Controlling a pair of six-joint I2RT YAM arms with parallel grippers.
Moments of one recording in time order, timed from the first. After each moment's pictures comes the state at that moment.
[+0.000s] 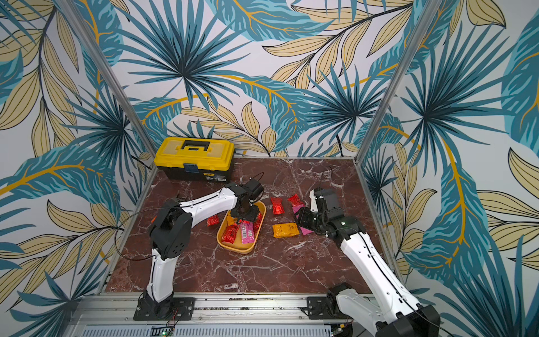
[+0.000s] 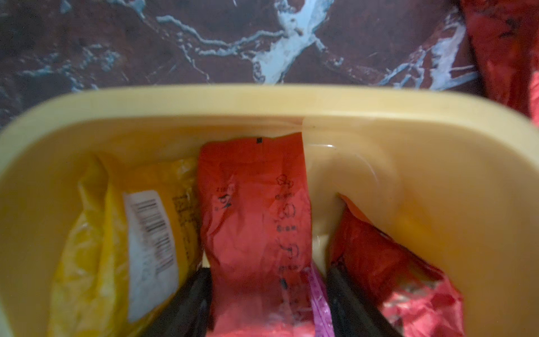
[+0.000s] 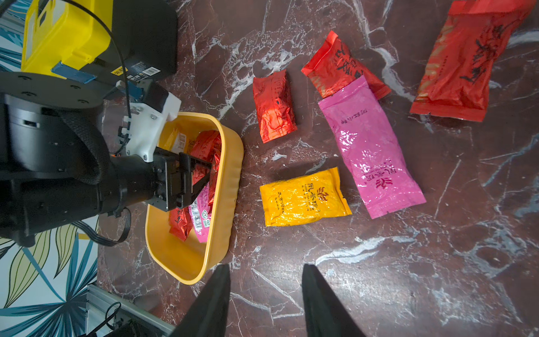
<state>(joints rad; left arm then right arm) -0.69 2.09 1.64 -0.91 -0.11 -0.45 0.29 1.04 0.92 -0.73 -0.21 0.60</state>
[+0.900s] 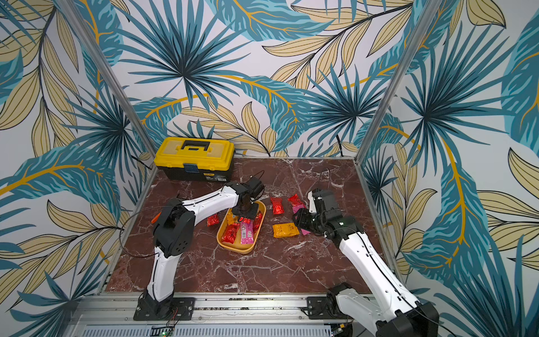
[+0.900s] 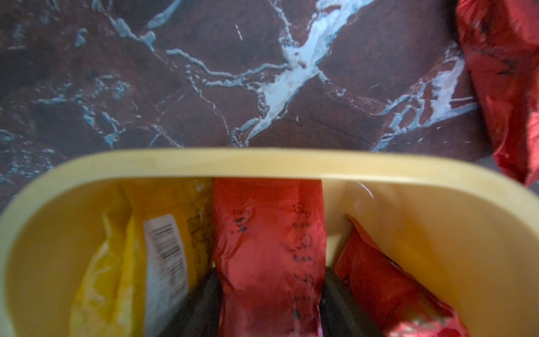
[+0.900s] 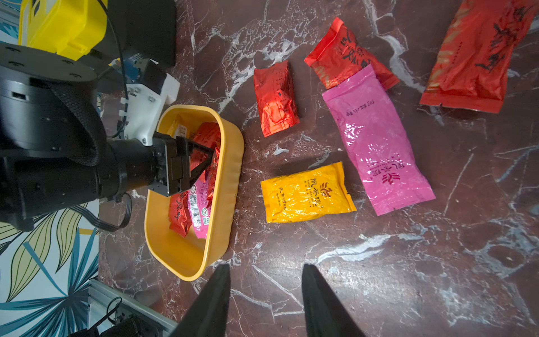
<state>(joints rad) -0.68 2.12 1.68 -0.91 -0.13 -0.44 0.30 1.04 0.91 -0.72 -0.21 0.60</state>
